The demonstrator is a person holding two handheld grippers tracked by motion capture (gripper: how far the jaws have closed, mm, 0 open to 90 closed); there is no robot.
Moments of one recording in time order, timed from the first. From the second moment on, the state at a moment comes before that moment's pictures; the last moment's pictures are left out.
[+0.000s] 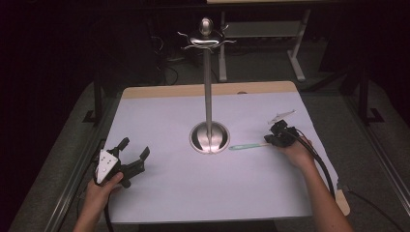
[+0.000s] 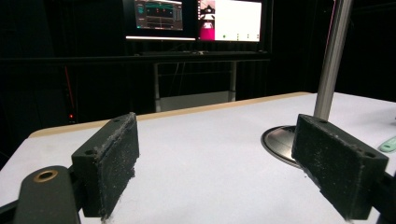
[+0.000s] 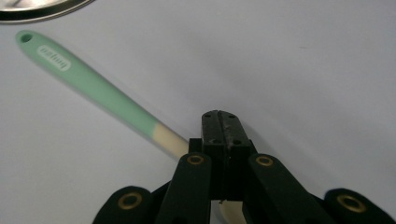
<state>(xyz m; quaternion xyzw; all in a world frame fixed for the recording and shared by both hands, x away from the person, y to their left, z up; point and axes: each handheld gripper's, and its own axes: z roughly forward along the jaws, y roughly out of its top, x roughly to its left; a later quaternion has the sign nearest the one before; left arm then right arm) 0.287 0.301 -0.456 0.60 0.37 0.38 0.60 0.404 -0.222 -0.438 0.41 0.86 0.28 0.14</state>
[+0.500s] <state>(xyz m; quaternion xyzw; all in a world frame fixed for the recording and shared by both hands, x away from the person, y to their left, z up) 0.287 0.301 -0.456 0.60 0.37 0.38 0.60 0.367 -0.223 -0.437 0.39 0.87 0.29 0.12</state>
